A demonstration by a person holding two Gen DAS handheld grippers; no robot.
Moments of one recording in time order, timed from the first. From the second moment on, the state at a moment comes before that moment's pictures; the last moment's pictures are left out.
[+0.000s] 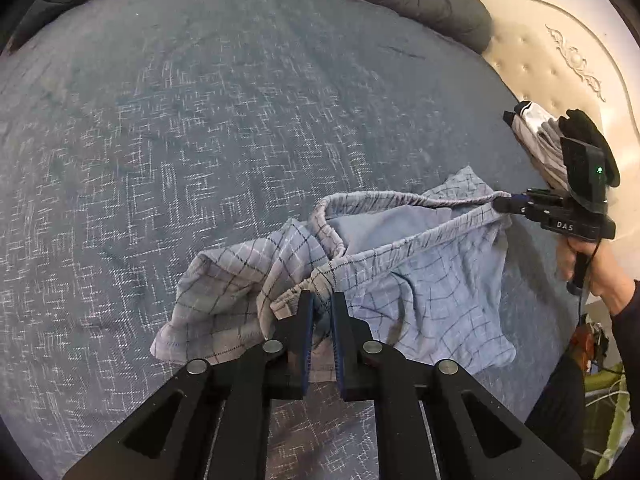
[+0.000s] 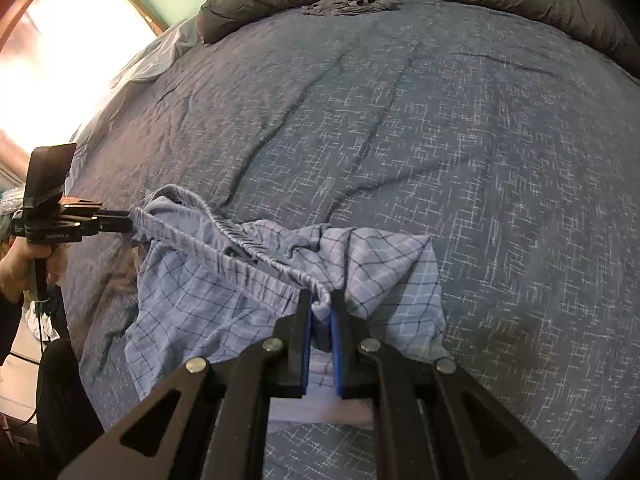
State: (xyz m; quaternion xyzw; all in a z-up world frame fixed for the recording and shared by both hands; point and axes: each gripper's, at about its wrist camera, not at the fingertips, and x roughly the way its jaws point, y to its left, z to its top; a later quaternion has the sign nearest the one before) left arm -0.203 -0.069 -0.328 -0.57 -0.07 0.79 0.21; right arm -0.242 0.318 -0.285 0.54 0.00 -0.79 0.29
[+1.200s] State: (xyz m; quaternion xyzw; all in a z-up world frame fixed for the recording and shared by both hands) left arm -0.213 -0.095 -0.347 -0.57 -0.10 0.80 0.18; right arm -0.232 0.325 -0.285 0.54 -0.01 -0.79 0.29
